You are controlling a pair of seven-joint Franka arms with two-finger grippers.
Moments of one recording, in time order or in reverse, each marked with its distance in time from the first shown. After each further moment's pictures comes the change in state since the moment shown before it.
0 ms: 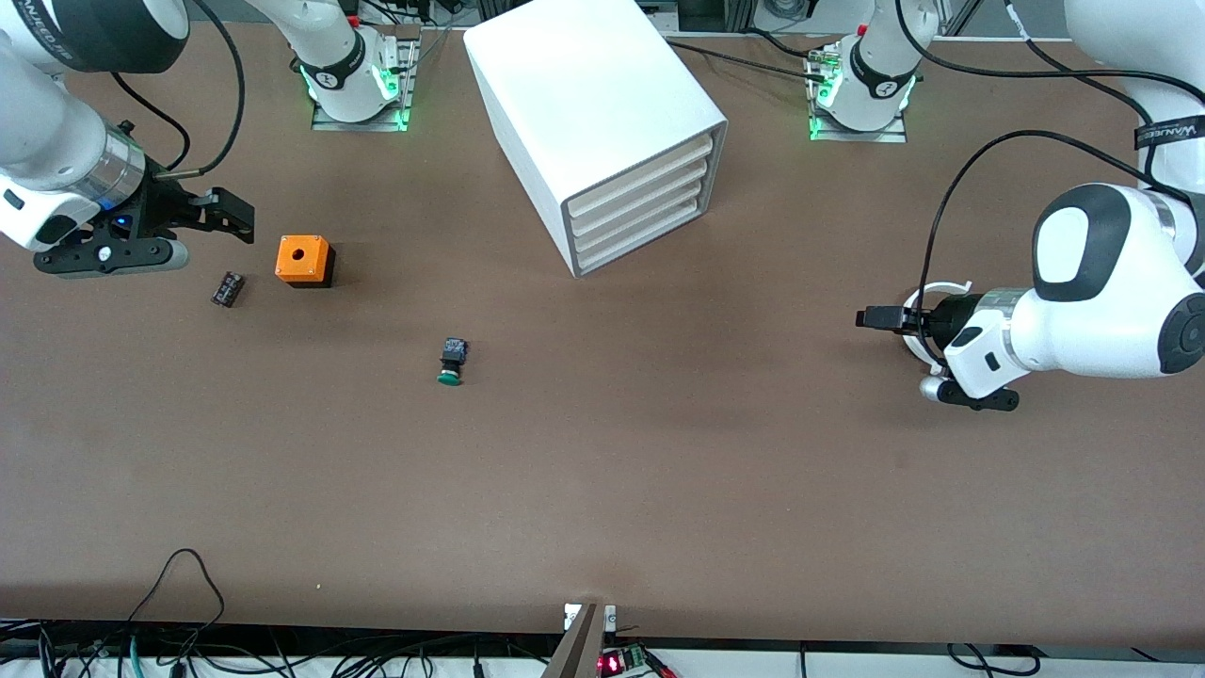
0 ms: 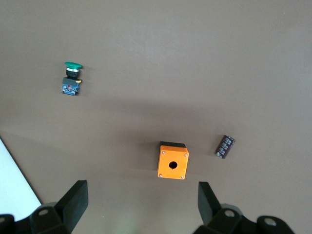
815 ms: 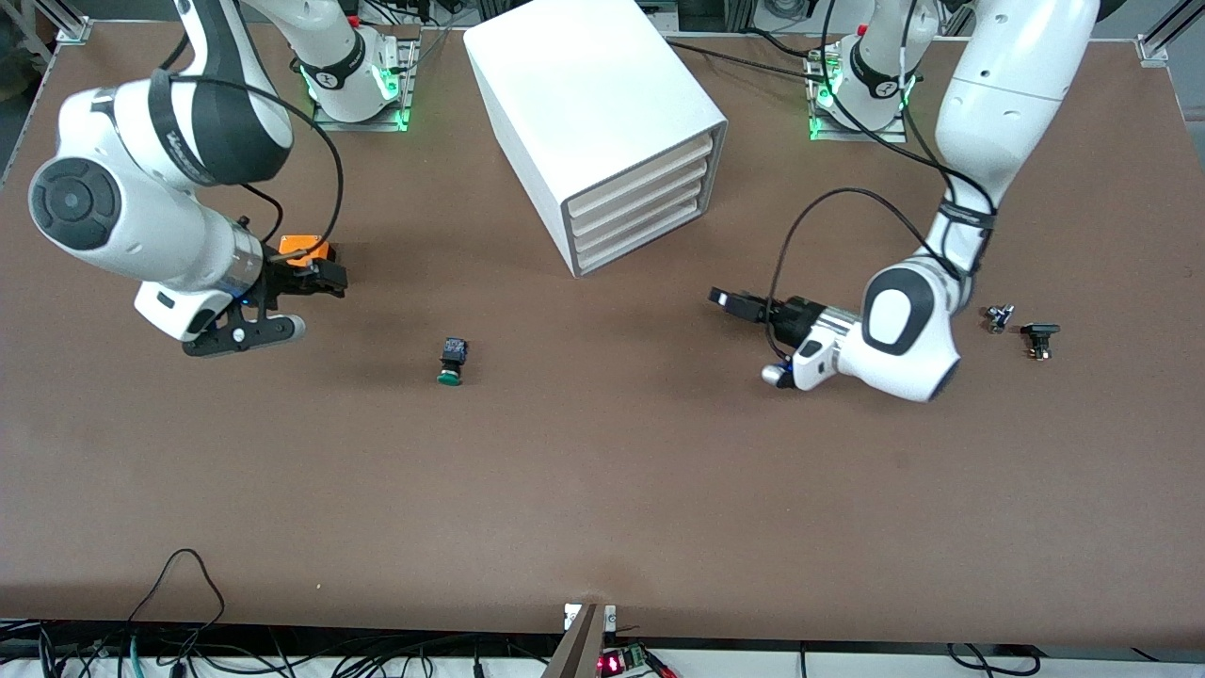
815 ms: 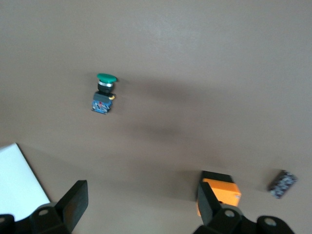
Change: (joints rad) left arm -0.134 0.232 -0.055 -0.278 -0.646 0.080 0.278; right arm 0.086 0.250 0.001 0.050 0.112 0.137 0.050
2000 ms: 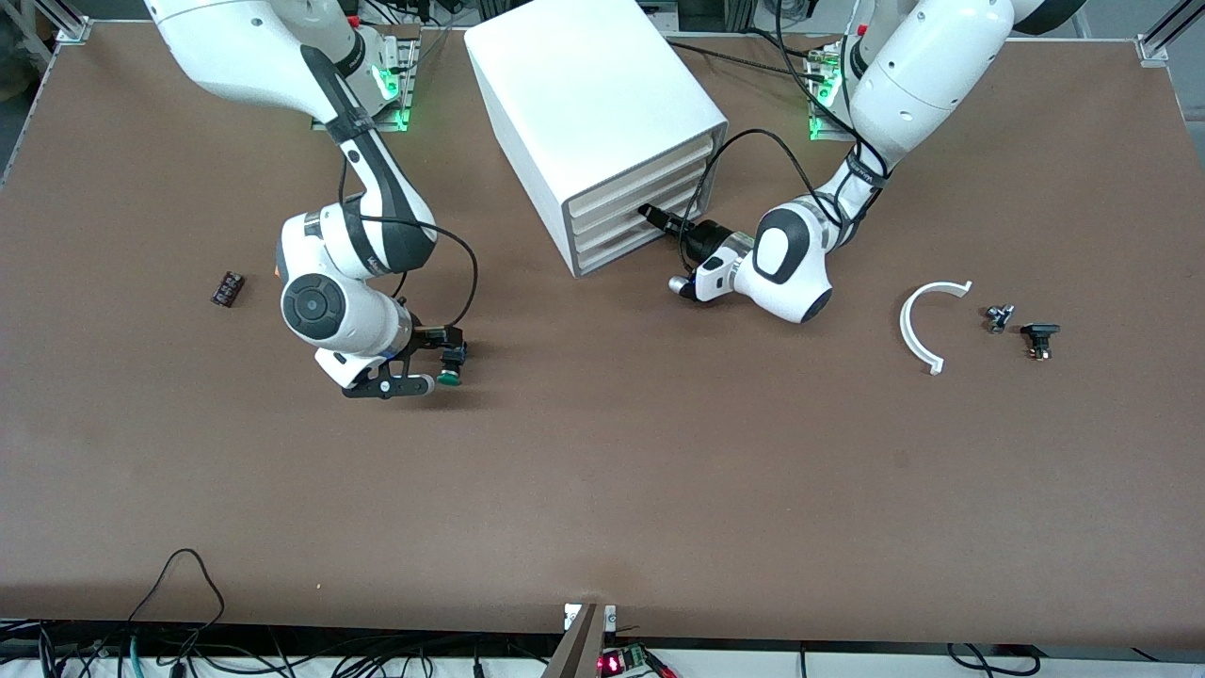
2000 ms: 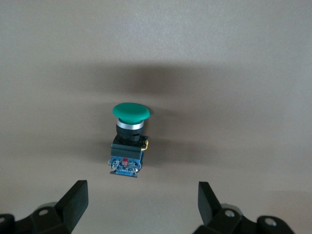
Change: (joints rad) left arm -0.055 -0.008 -0.206 -0.241 -0.081 0.203 0.142; right arm 0.148 0.294 -0.003 -0.060 0.022 0.349 0.212
